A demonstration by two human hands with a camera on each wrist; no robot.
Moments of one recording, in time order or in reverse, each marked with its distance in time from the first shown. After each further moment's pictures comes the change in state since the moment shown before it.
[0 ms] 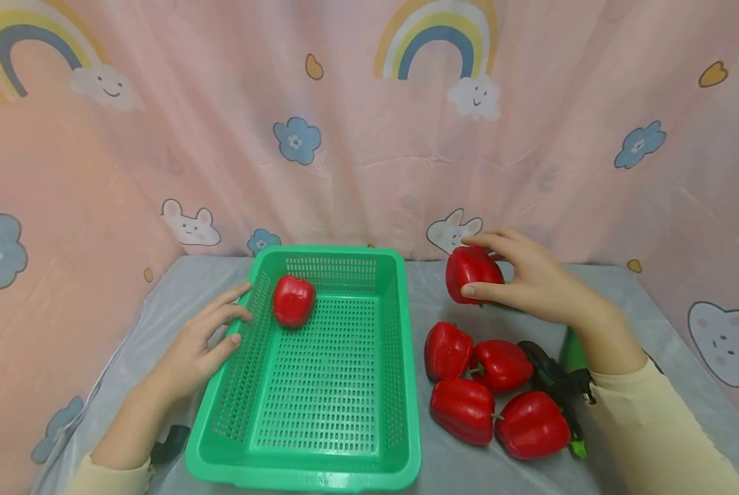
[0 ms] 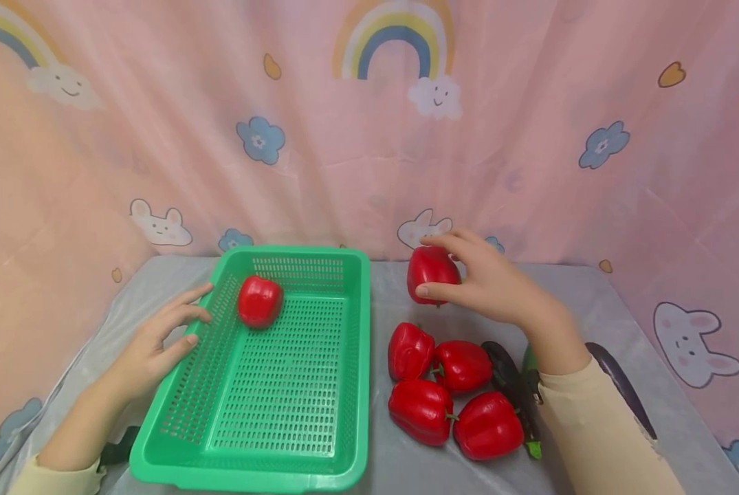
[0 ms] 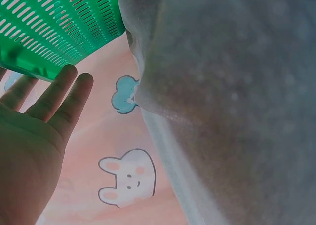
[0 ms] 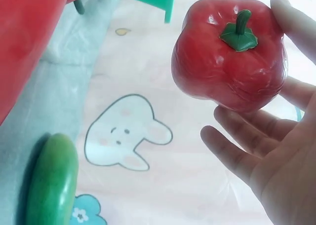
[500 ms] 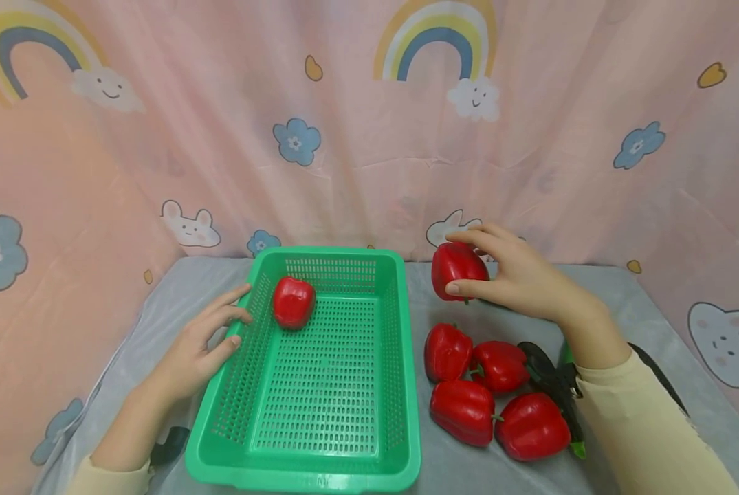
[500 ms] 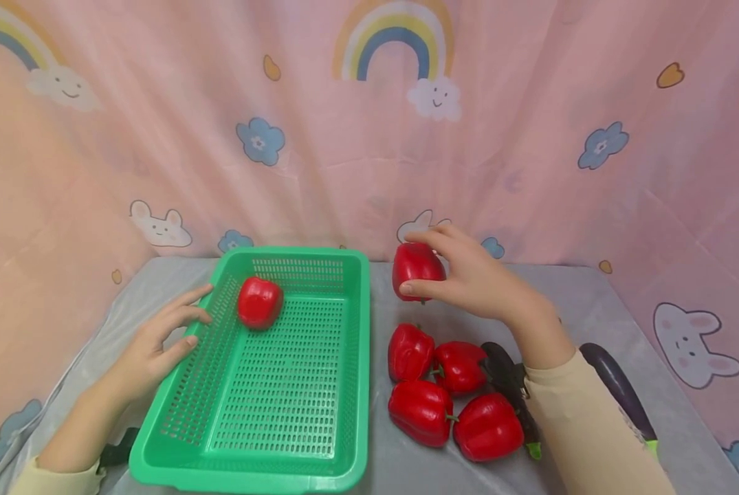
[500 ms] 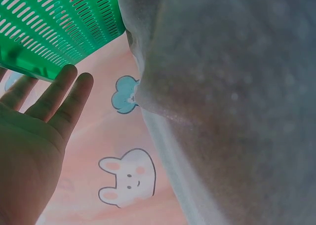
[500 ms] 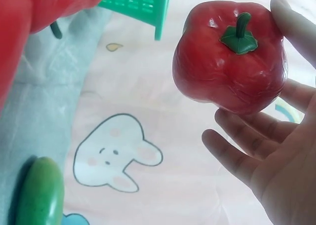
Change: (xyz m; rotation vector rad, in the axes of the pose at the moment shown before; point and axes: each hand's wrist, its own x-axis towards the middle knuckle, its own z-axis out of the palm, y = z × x) left_hand 0.000 0.000 0.000 -0.001 -0.007 -0.007; right_hand 0.014 -0.018 0.005 -0.014 -0.007 -0.012
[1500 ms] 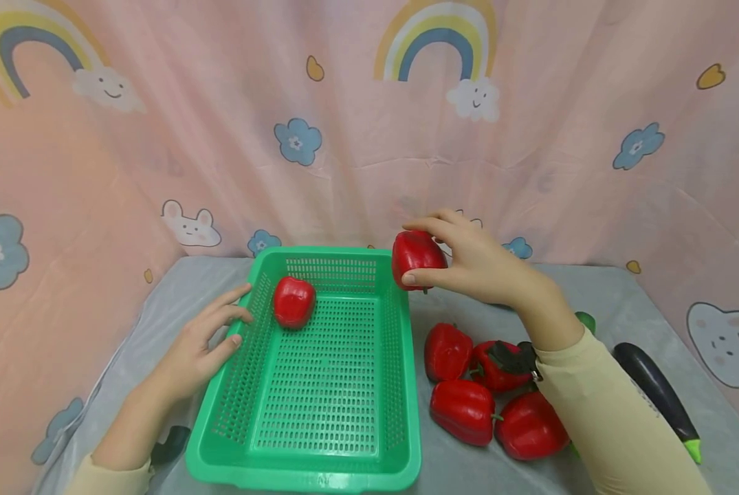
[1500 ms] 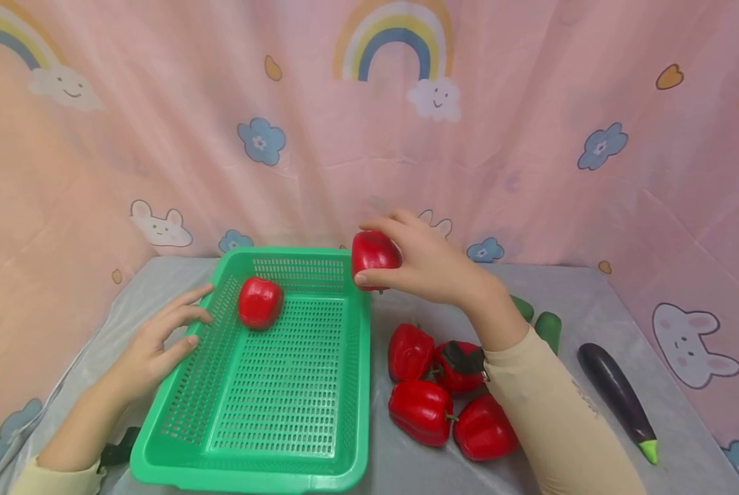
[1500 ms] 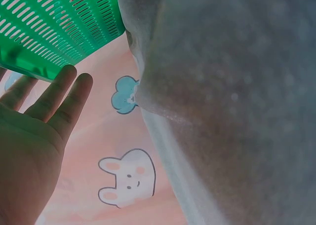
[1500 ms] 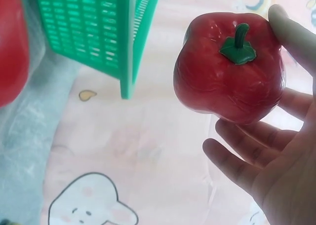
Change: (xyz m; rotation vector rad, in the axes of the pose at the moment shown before) left_hand 0.000 0.000 0.000 -0.011 0.006 0.009; right_hand 0.040 -0.037 0.019 0.011 -0.032 -0.049
